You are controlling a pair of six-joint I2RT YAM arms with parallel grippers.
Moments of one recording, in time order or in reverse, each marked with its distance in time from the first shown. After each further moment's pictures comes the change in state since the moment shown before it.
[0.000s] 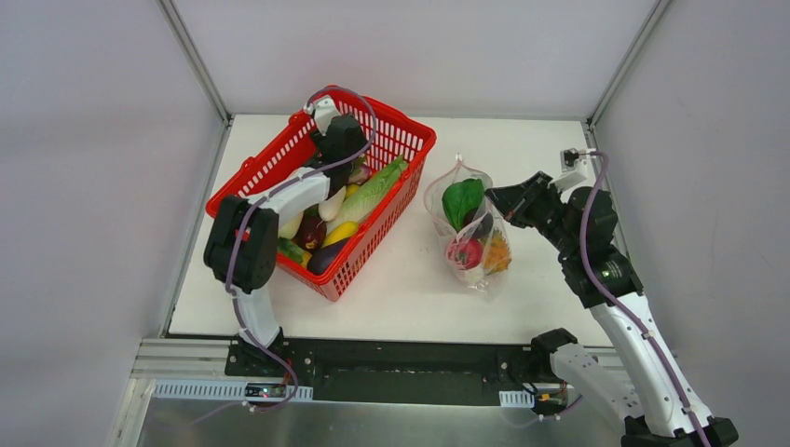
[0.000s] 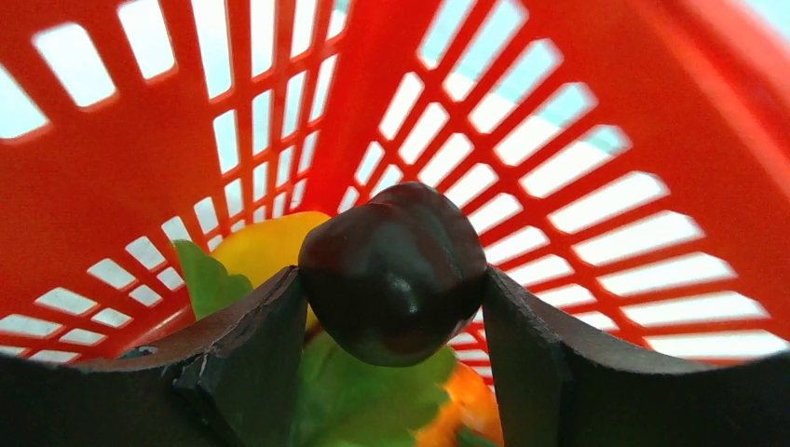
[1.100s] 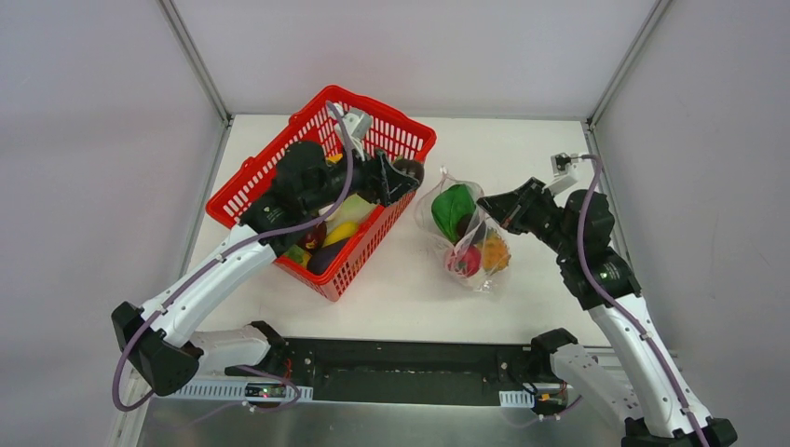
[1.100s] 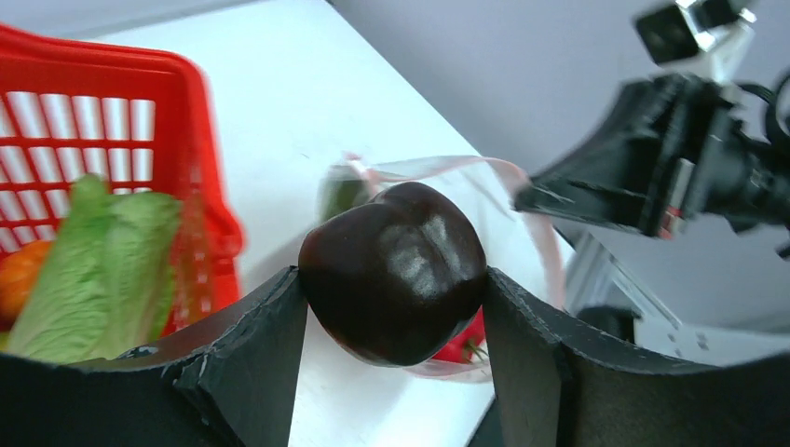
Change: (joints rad) left arm -0.246 -0.723 -0.180 -0.193 0.780 0.143; right arm 0.000 -0.021 -0.037 -0.002 -0.093 0.024
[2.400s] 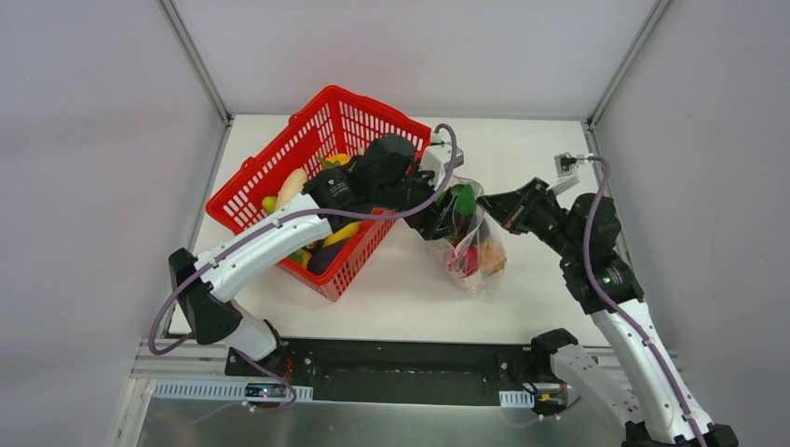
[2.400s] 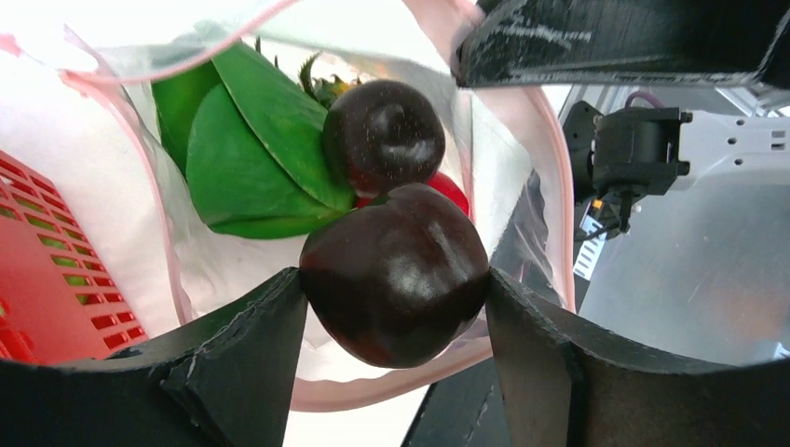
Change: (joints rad) left arm -0.270 0.363 0.435 -0.531 0.069 0.266; right arm 0.000 -0.025 -0.005 0.045 -0.058 0.051
